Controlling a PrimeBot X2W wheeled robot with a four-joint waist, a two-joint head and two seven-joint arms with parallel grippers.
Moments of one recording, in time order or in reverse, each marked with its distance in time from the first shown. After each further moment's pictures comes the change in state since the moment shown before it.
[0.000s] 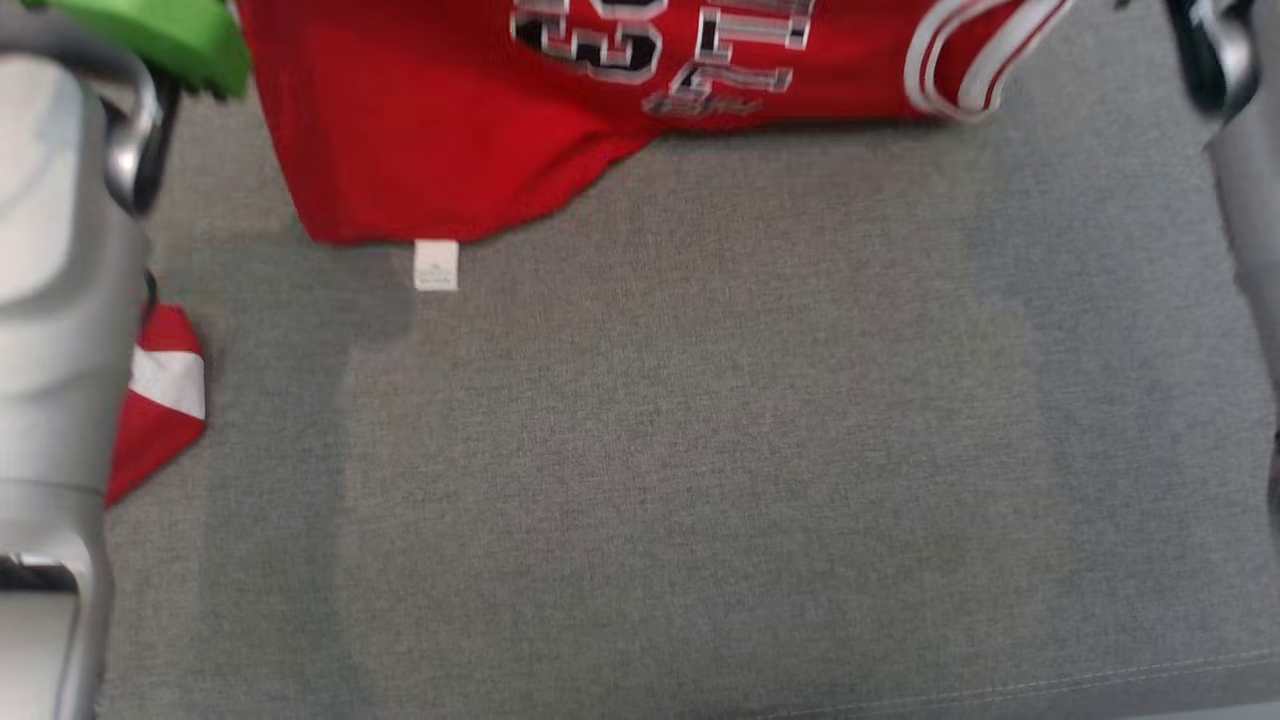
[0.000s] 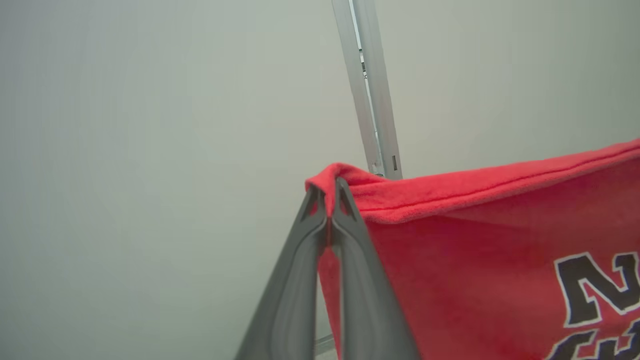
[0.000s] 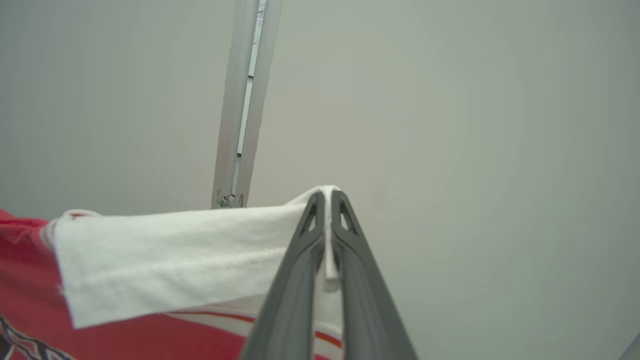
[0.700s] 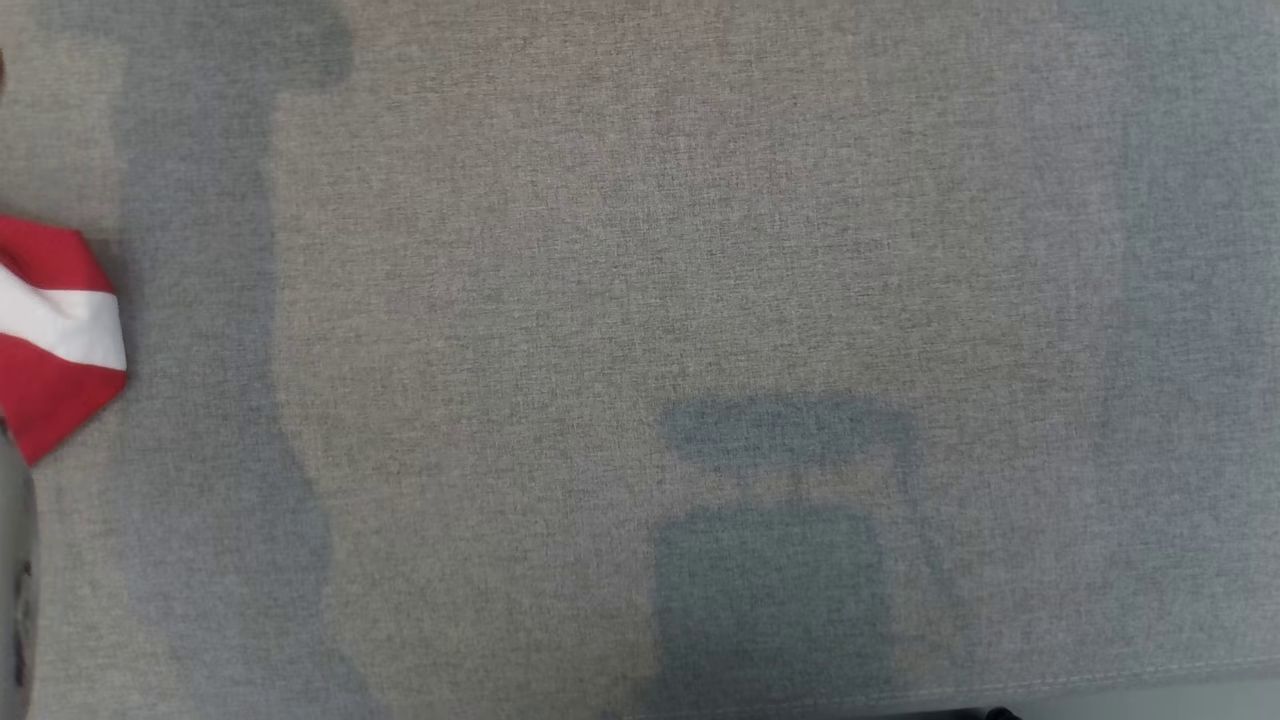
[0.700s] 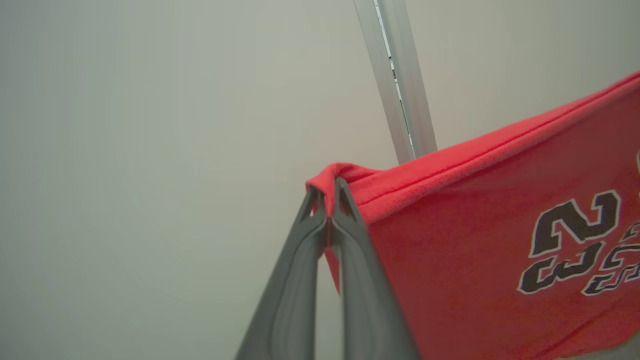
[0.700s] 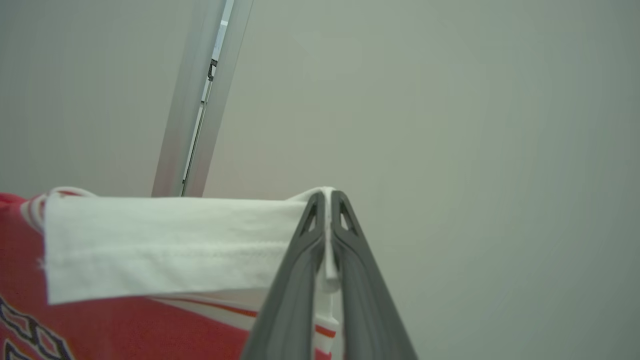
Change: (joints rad) left arm -0.291 0.016 0.045 -0.053 0.079 0.016 -0.001; right arm -0.317 0.018 -0.194 -0.092 -0.235 0.000 0.000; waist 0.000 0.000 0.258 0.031
